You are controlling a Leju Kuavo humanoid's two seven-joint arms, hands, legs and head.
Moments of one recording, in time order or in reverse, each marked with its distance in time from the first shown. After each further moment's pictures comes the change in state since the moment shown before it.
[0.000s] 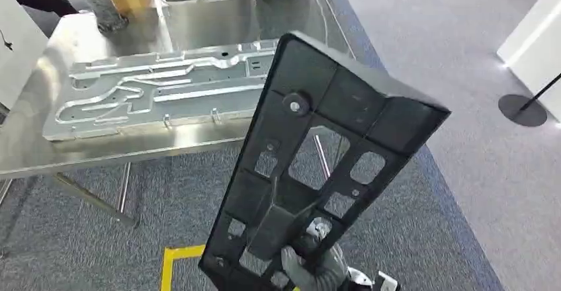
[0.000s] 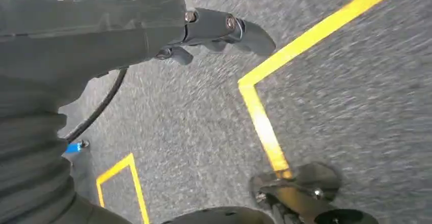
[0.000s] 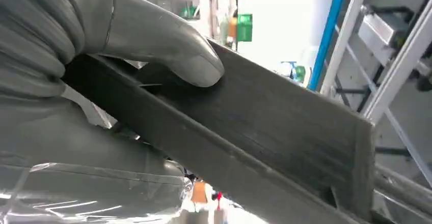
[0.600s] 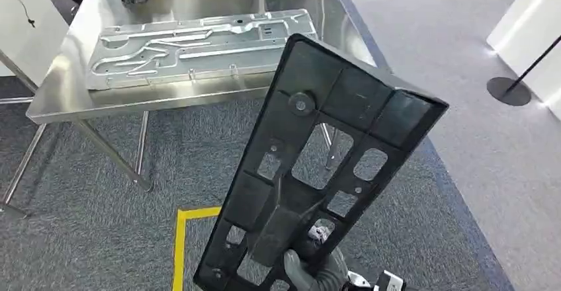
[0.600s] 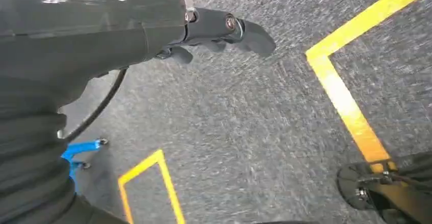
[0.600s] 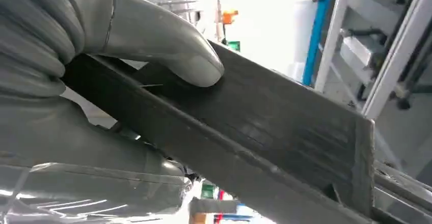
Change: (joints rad) left arm 0.025 0.006 -0.014 0.002 0.013 -0.002 0.013; right arm 0.024 0.001 0.009 0.012 -0.092 0.060 -0.015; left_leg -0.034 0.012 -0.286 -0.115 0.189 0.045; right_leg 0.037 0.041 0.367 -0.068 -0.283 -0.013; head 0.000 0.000
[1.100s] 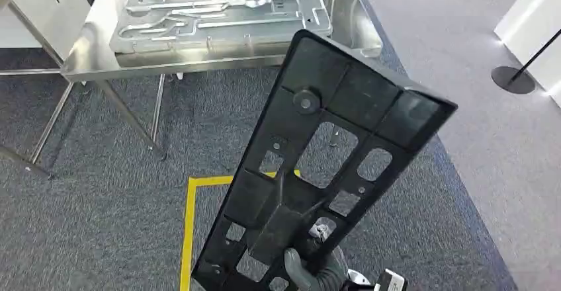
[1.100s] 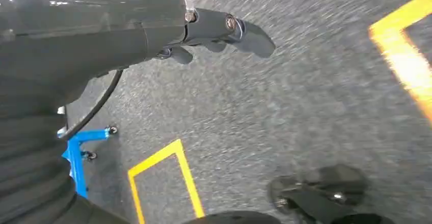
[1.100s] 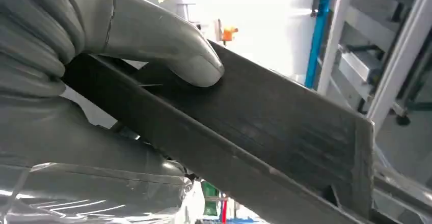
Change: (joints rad) left arm -0.029 -0.004 -0.008 0.000 -0.008 0.000 -0.001; right arm -0.004 0.000 0.000 -0.005 -0.002 -0.002 -0.001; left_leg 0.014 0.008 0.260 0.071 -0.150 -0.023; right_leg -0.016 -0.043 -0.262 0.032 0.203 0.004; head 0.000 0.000
